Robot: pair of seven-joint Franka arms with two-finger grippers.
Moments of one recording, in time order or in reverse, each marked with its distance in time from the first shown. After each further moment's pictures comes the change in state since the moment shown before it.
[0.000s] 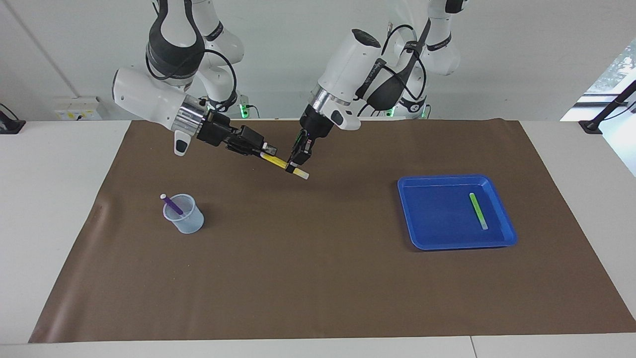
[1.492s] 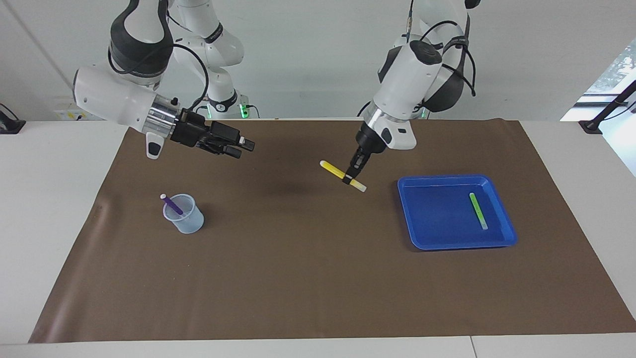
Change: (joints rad) left arm 0.172 -0.052 -0.001 0.001 0.001 -0.292 0.377; right arm -0.085 0.050 -0.002 0.093 -0.034 -0.131 0.000
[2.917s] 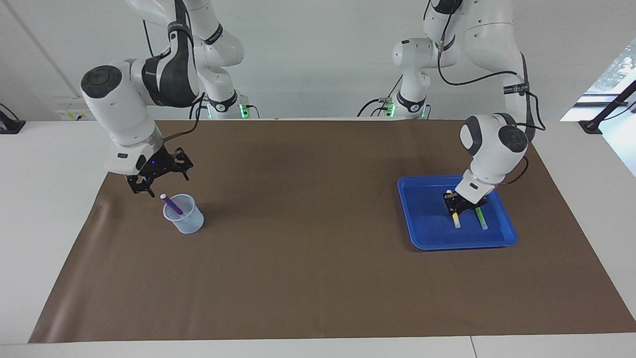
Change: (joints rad) left arm 0.522 0.055 0.026 -0.359 0.256 0.066 1.664; right arm -0.050 0.078 -0.002 0.119 -1.001 0.018 -0.746
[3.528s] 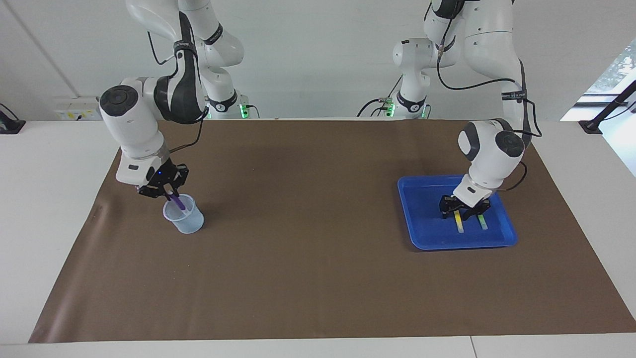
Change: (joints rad) left arm 0.003 0.049 0.005 -0.015 0.000 0.107 0.087; right arm -0.004 0.006 -0.009 -0.170 -0.147 0.195 0.000
